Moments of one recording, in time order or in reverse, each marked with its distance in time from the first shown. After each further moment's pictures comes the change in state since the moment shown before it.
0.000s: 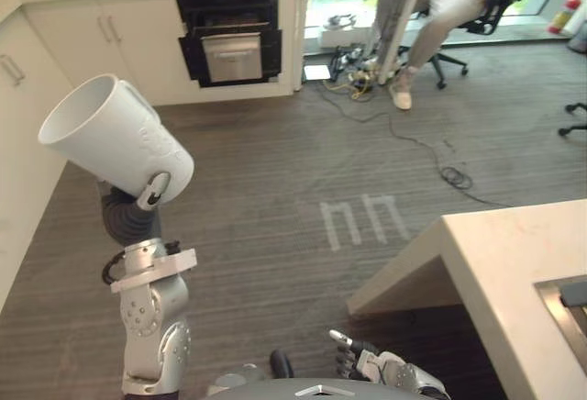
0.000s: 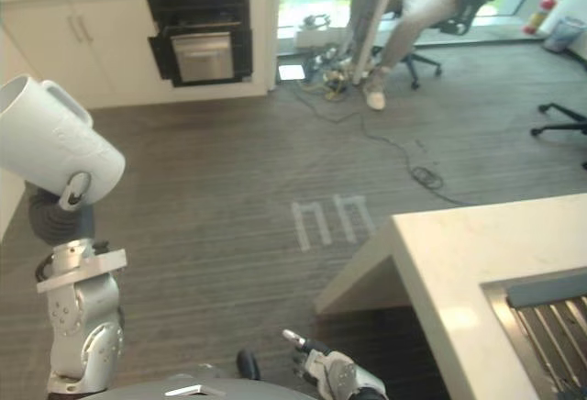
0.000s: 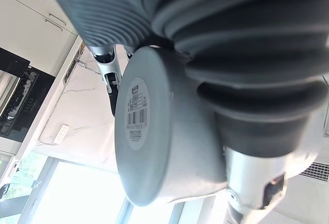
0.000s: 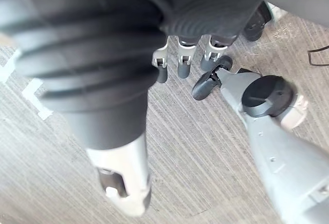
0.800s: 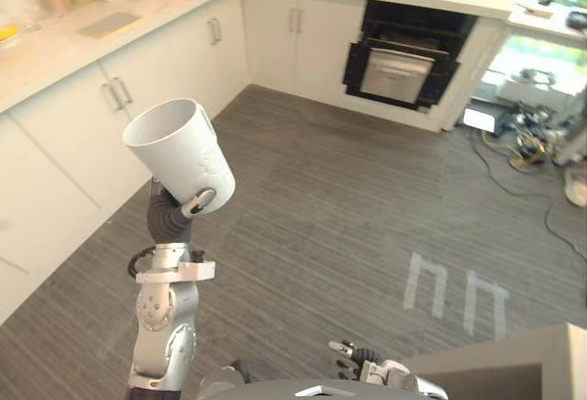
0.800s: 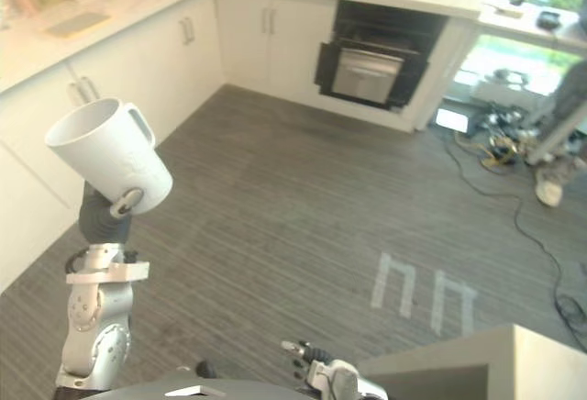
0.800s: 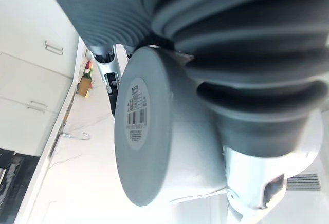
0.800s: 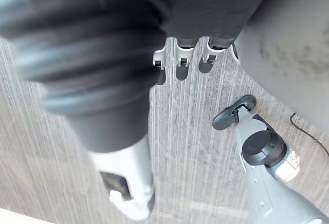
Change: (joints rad) left arm 0.069 0.045 0.005 0.083 -0.048 0.025 -0.197; right arm 0.019 -0.009 0.143 0.046 -0.024 -0.041 0.084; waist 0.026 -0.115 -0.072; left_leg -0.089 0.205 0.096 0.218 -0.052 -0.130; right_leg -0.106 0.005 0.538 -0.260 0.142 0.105
